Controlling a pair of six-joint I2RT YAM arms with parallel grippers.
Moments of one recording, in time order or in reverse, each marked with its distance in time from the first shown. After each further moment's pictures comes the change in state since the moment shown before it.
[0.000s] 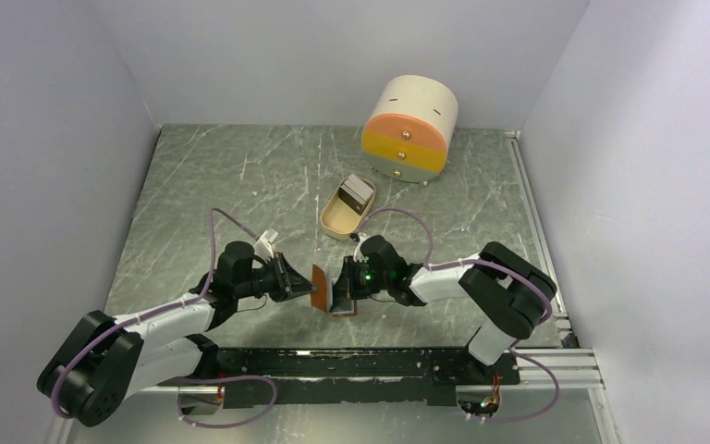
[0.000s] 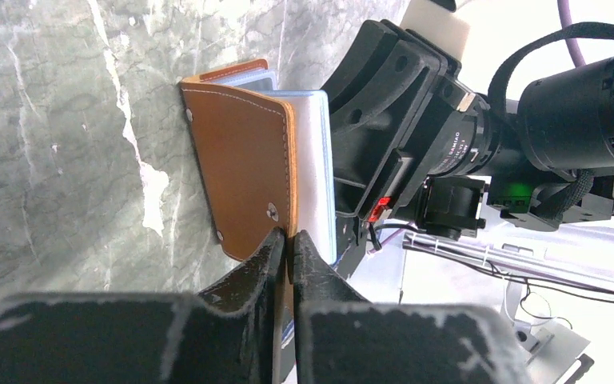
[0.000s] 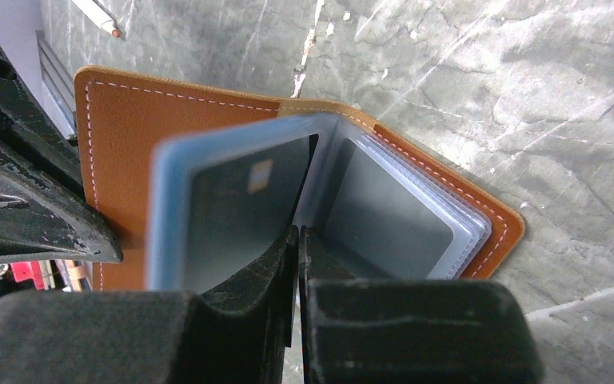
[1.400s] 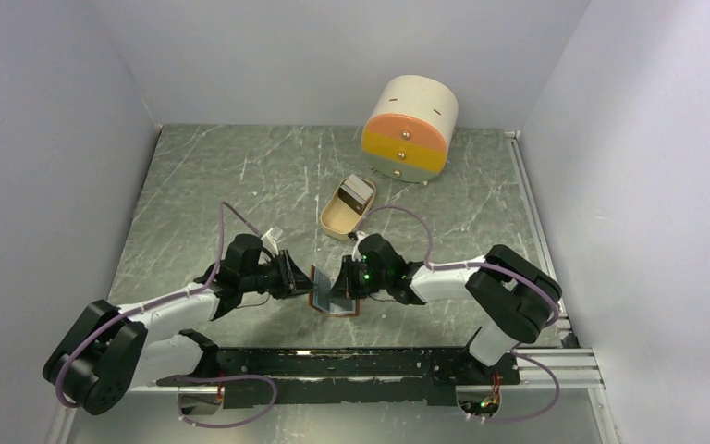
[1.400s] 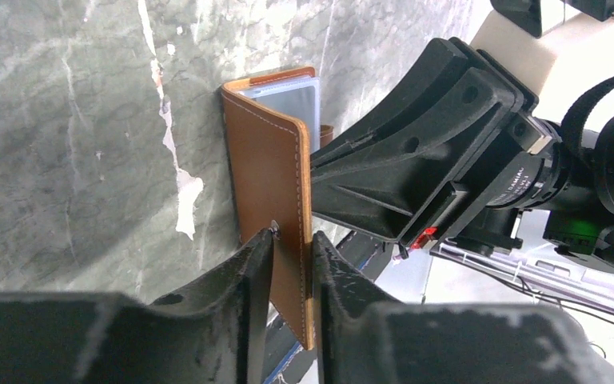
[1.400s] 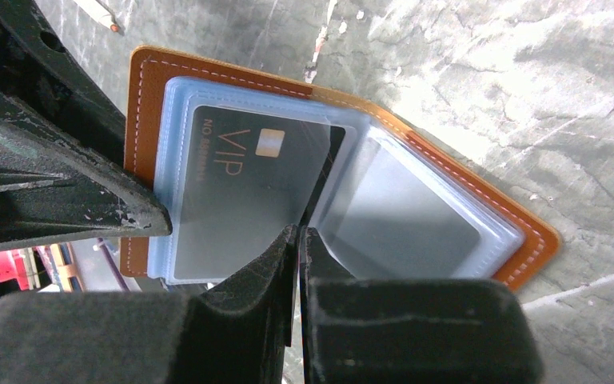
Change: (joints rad) left arm -0.010 0.063 0.090 -0.157 -0.048 0.082; right arm 0.016 -0.037 0.028 -0.082 0.022 -0.023
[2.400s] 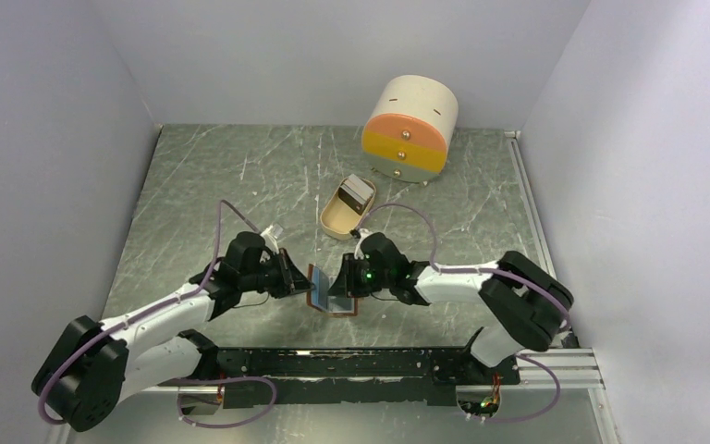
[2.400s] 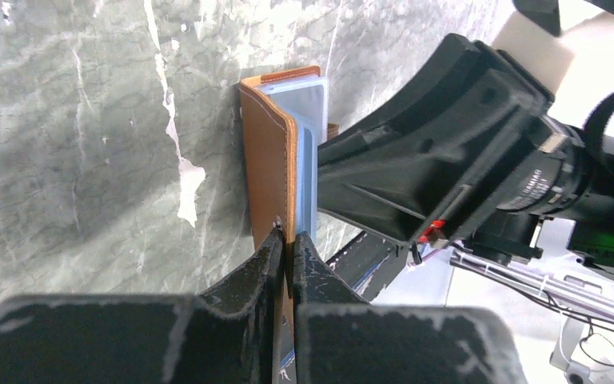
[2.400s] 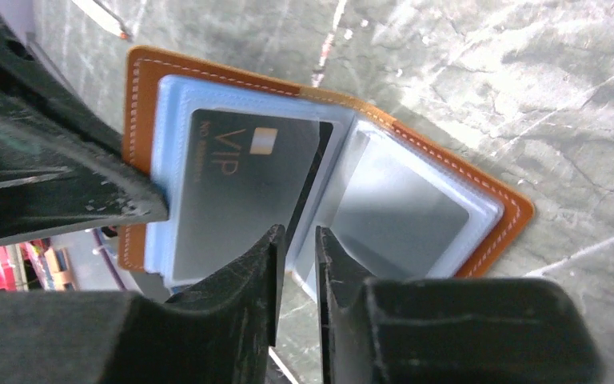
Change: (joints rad) left arm -0.046 -0.084 0.052 -0.163 -0.090 0.011; right arm 0.005 -0.036 0.000 -0.040 0.034 -0.009
